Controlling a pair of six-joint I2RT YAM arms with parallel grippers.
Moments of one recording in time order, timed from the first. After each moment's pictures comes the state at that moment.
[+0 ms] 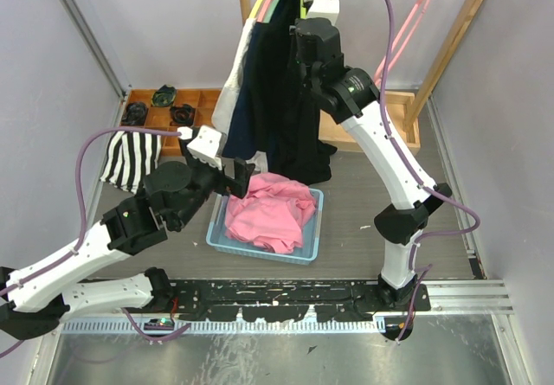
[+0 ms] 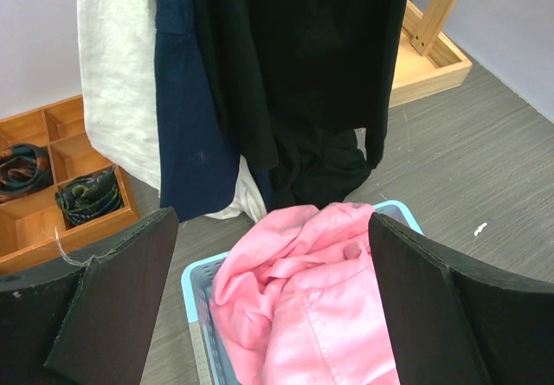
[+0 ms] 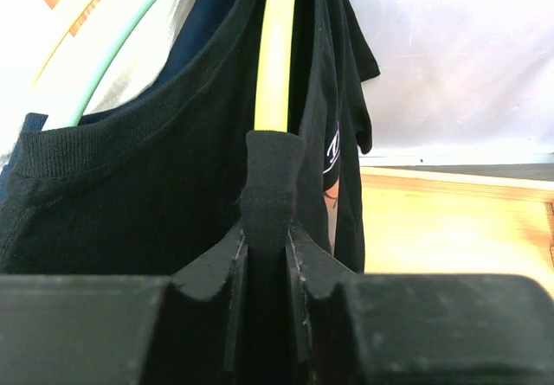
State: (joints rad) left arm -1.08 0.91 1.10 -0.33 -0.57 -0.10; right arm 0.67 1.88 2.39 -0.68 0.61 0.23
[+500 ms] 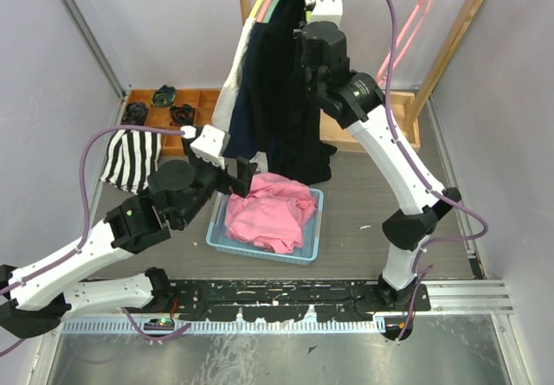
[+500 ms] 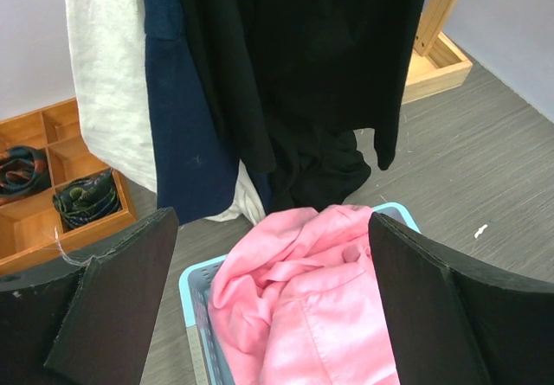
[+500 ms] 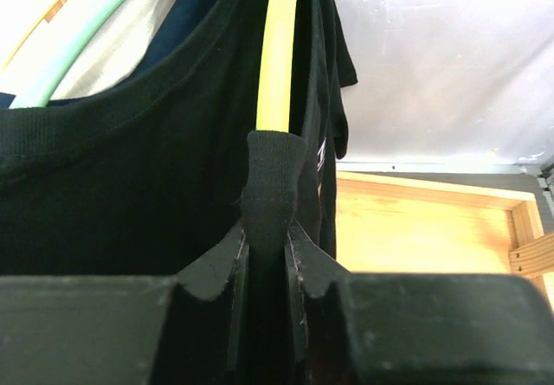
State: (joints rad) left arm -1.08 0.92 1.10 -0.32 -0.57 -0.10; right arm 0.67 1.82 2.30 -0.64 0.62 0.16
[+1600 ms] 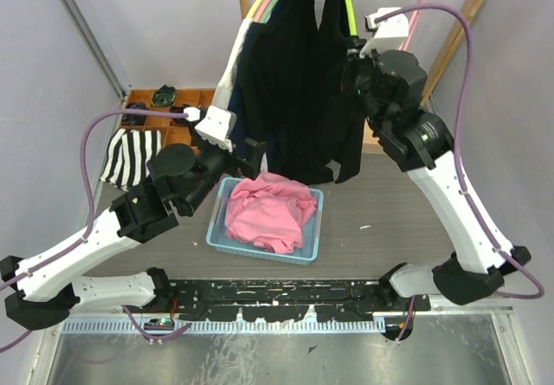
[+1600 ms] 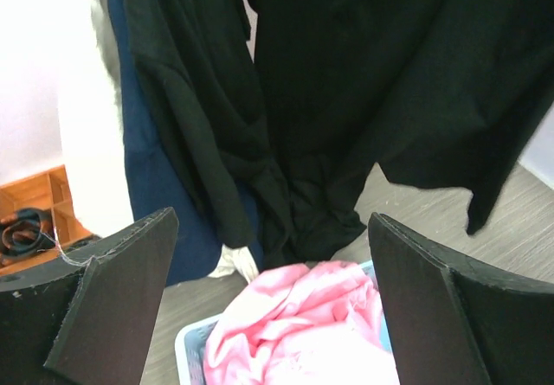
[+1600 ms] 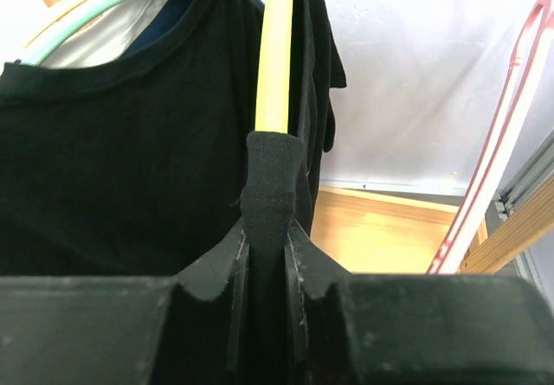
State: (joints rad) left arm -1.08 1.02 1.23 -0.23 -0.56 -0.02; right arm 0.59 1.38 1.86 -0.48 0.49 0.06
